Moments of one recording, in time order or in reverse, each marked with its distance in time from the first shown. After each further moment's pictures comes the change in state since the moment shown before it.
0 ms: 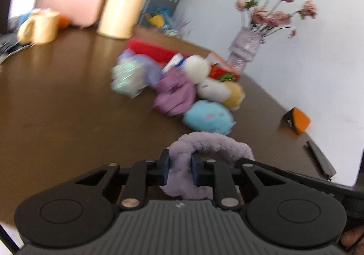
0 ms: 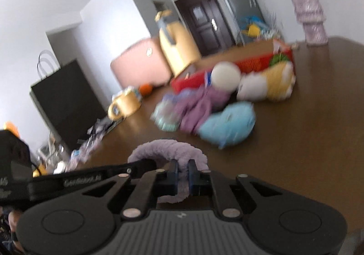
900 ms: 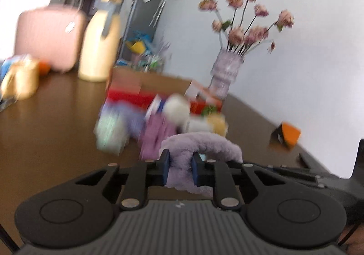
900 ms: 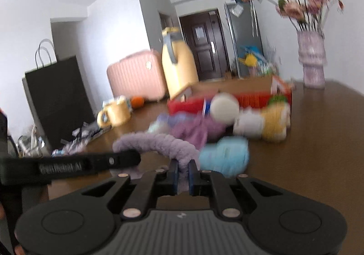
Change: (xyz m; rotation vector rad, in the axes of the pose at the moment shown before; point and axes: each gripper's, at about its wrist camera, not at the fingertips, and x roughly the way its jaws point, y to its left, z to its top) left arm -0.003 -0.031 0.067 0.162 -0.130 -0.073; right arm 0.002 0.030 0.013 -0.174 -0.096 -0.112
